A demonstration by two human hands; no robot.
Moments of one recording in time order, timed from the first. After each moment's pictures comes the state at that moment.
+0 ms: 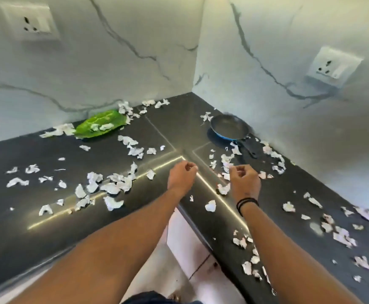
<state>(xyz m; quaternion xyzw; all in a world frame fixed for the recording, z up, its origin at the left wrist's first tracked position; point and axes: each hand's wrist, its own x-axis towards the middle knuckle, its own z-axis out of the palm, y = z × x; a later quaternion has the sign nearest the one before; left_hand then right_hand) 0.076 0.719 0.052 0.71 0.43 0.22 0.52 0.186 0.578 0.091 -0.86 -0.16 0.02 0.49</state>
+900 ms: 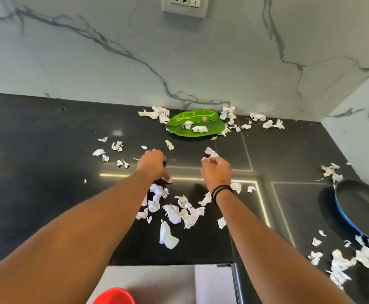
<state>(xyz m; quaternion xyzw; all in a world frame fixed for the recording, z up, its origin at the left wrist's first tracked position) -0.130 0.991 0.027 0.70 0.67 -0.01 0.25 0.056 0.937 0.031 -0.75 -0.38 0.34 0.42</state>
